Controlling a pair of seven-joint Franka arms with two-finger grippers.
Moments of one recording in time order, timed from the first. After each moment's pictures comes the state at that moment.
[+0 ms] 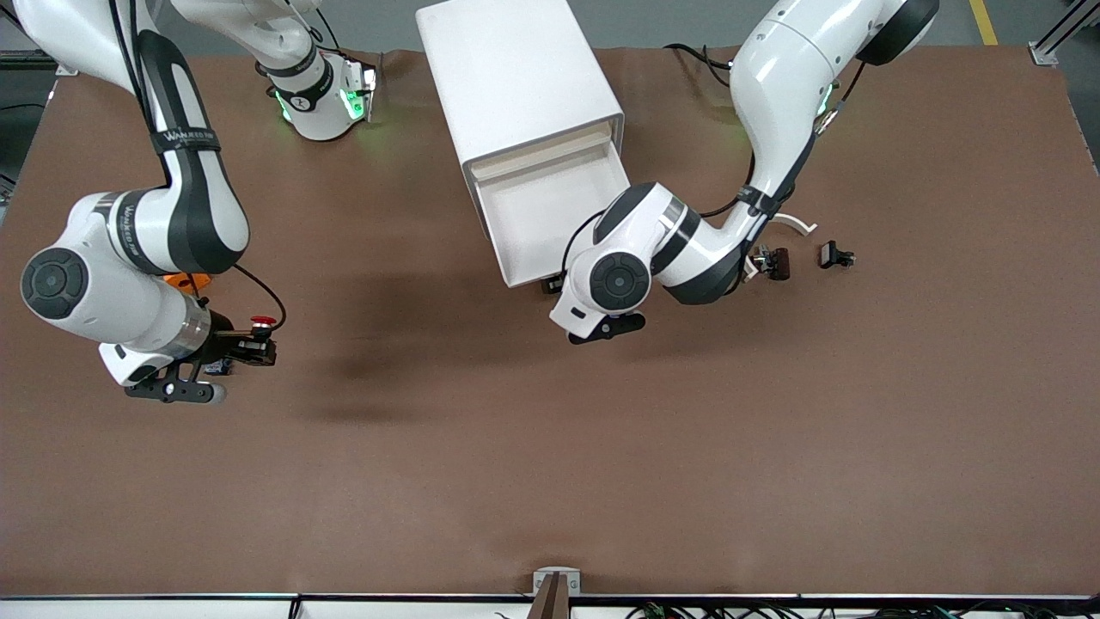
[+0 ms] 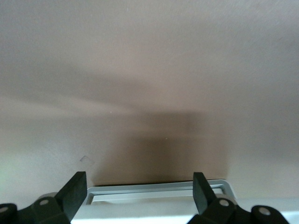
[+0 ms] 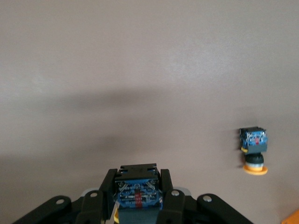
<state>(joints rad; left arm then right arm) -0.45 0.74 -0.32 -1.37 -0.13 1.81 -0.90 0.15 0.35 -0.12 -1.82 0.10 2.14 0.06</state>
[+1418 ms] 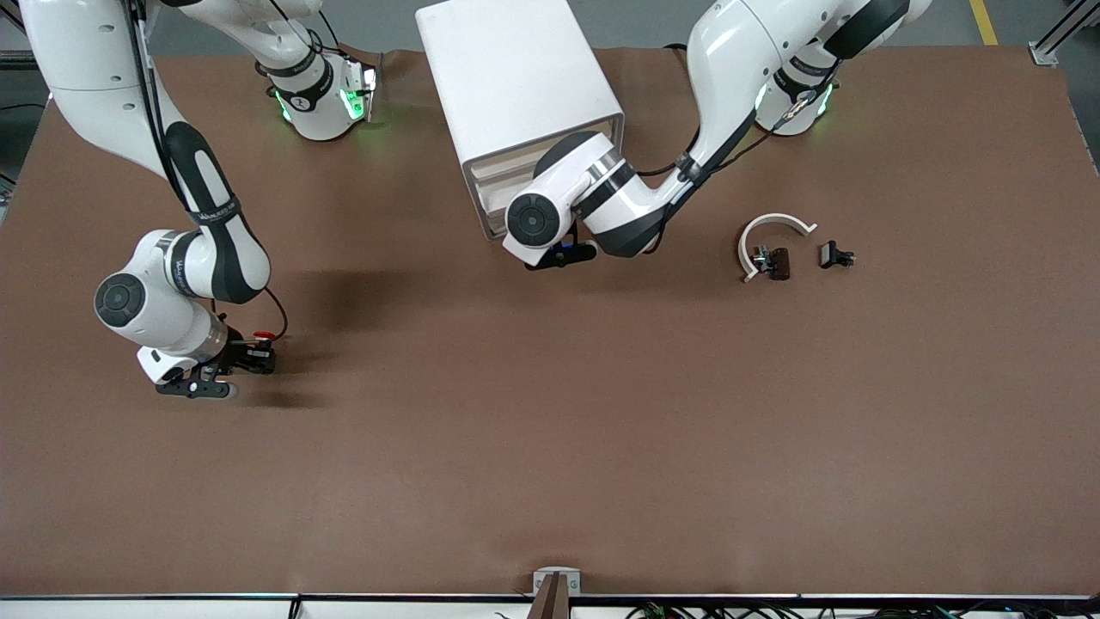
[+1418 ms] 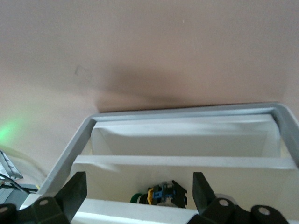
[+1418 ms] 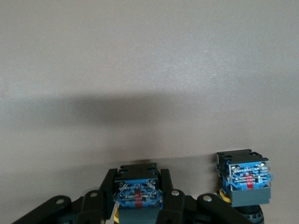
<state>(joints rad) -0.51 0.74 -0.49 -1.44 -0.10 1.67 -1.09 0.04 0.52 -0.12 -2.02 0.10 2.54 -0.07</state>
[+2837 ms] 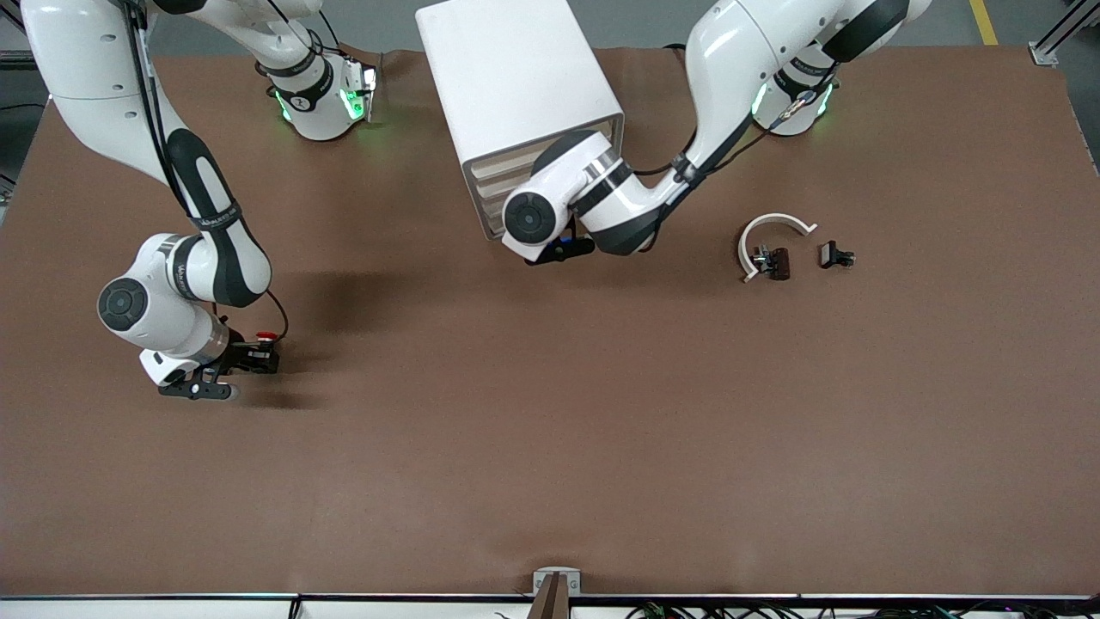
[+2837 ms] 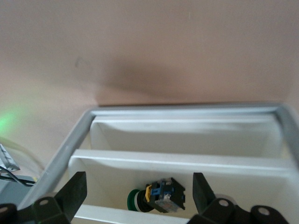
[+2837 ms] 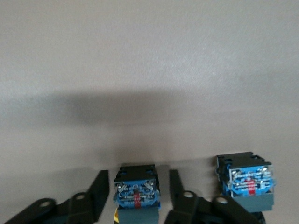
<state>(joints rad) -0.46 0.75 -0.51 -1.42 -0.10 1.66 -1.13 0.03 0.54 -0.11 -2.00 0.10 2.54 -0.07</state>
